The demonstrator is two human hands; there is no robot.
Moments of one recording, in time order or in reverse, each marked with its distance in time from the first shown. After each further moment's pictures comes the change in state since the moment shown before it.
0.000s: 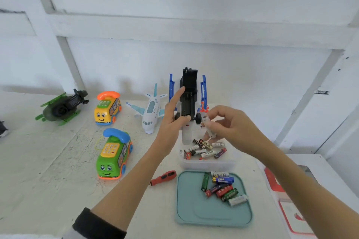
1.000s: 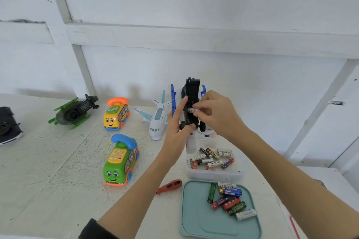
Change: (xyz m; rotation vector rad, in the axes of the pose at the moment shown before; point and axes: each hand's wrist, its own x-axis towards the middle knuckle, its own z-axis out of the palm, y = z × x) left_hand 0.000 -0.003 0.002 -0.018 0.097 0.012; right_hand 0.072 -0.005 0.021 -0.522 0.219 -0.407
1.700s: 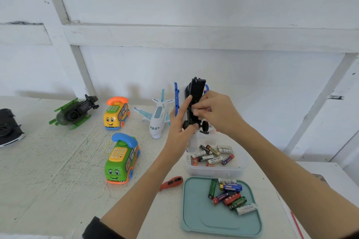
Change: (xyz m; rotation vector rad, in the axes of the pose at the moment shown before) left_hand -0.002 0.001 0.004 0.037 -0.054 0.045; right_hand -0.002 -0.003 -0.005 0.120 -0.094 0.148
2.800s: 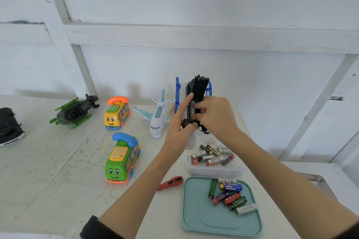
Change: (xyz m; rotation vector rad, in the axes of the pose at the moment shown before) left_hand -0.002 0.012 -0.001 -0.009 0.007 0.027; right_hand 0.000 -0.001 0.017 -0.281 0.076 0.031
